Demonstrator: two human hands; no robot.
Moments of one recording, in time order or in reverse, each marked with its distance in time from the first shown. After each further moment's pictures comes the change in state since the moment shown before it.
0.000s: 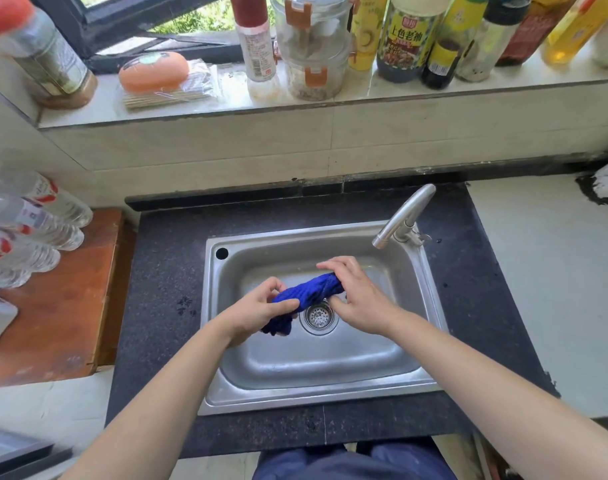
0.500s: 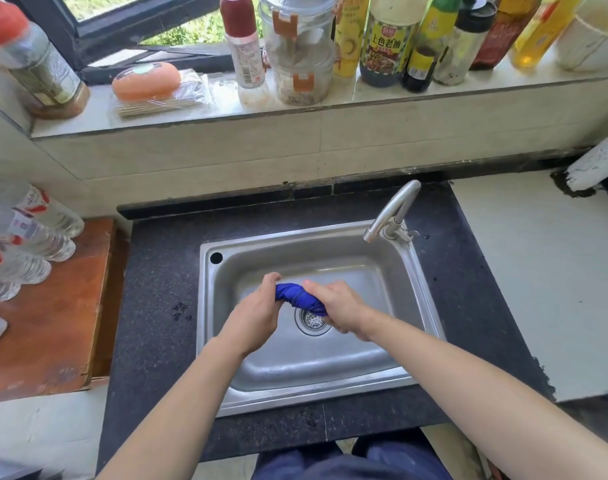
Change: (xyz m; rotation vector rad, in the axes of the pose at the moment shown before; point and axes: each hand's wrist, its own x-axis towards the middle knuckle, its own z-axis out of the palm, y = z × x) left_hand -0.007 -0.013 0.016 0.845 0.376 0.376; right_hand -0.009 -0.050 0.015 0.596 -0.062 0.462
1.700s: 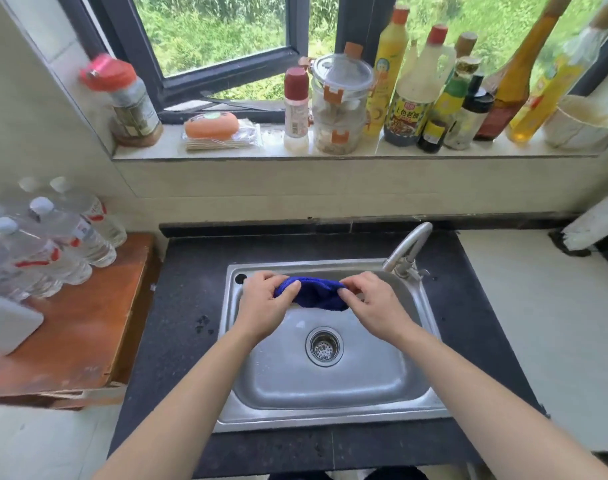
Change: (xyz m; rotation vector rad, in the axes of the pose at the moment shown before) left_hand -0.003 0.000 -0.046 -0.392 0.276 -0.088; right_hand -0.019 -0.025 -0.025 -0.598 0.327 -0.454
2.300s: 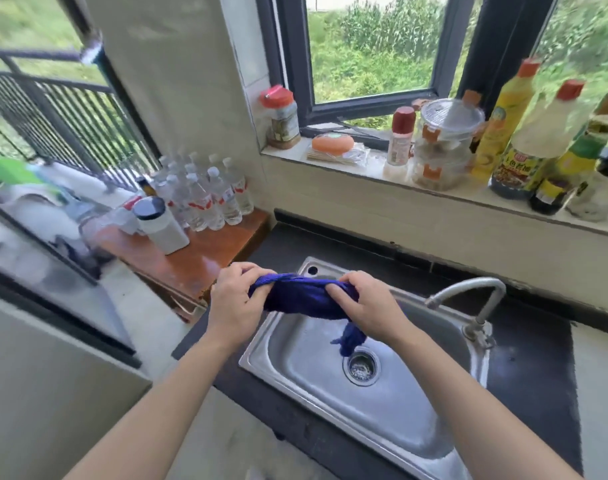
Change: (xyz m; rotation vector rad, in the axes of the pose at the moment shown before) left_hand -0.144 0.070 -0.032 0.367 0.716 -0.108; right_hand 0.000 -0.057 -0.034 0.071 -0.293 -0.515
